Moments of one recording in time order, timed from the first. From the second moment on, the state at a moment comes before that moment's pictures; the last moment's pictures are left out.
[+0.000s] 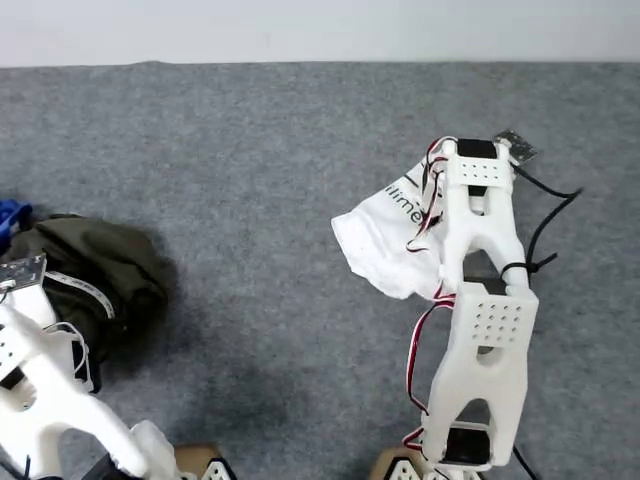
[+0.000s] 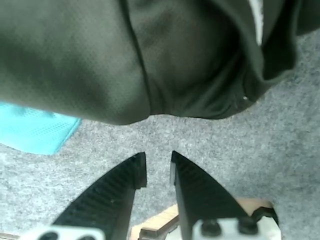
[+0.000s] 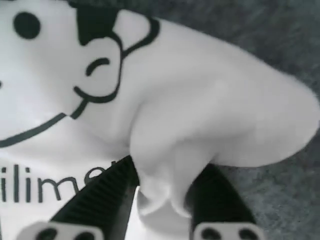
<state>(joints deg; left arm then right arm) -52.7 -28.6 48.1 86.5 -23.1 0.9 48.1 -33.1 81.4 -46.1</state>
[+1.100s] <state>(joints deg) -52.7 -28.6 48.3 86.5 -23.1 43.3 39.8 -33.1 70.4 32.9</state>
